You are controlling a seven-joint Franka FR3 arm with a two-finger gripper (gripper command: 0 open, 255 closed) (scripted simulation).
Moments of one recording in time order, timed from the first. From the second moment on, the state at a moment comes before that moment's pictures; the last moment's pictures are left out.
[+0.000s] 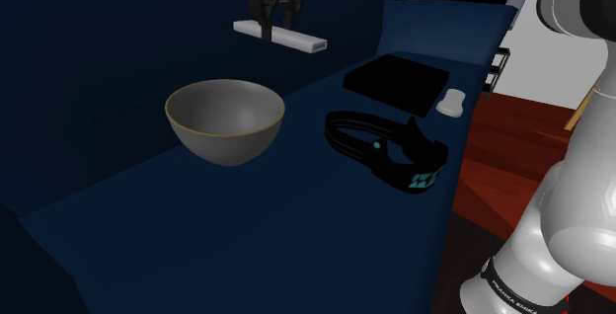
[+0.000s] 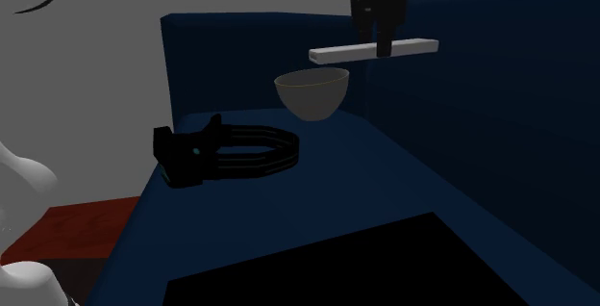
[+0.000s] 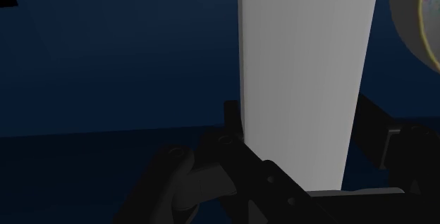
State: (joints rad) arm 0.11 0.14 0.28 -1.24 -0.07 1.46 0.16
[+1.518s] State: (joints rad) arm 0.40 0.31 0.40 -0.91 -0.18 1.26 0.51
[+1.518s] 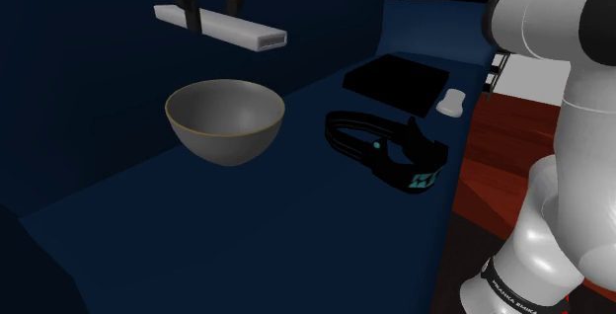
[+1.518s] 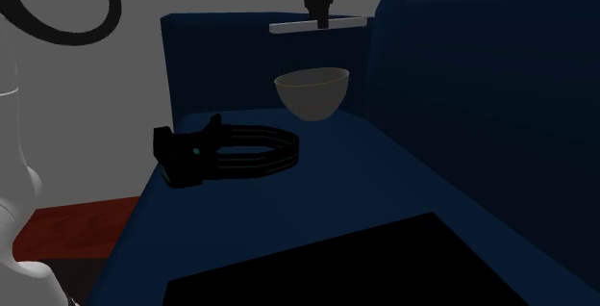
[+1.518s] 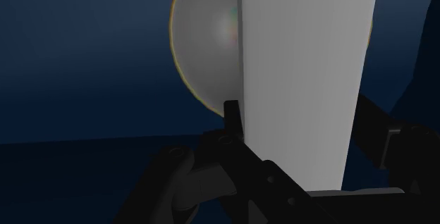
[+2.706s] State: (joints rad) arm 0.33 0.15 0.39 -1.32 -0.11 1.53 0.50
